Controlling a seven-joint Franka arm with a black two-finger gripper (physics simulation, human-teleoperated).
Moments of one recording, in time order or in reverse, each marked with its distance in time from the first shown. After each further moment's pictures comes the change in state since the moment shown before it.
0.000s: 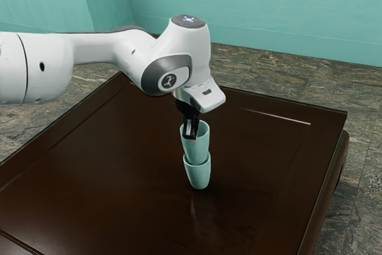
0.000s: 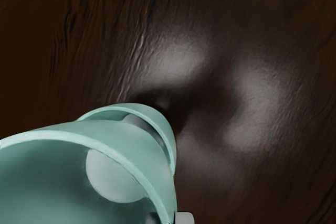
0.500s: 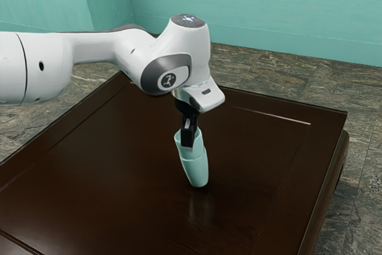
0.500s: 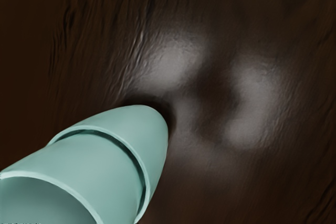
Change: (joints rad) arm 0.005 -0.007 0.000 0.003 0.000 -0.010 0.006
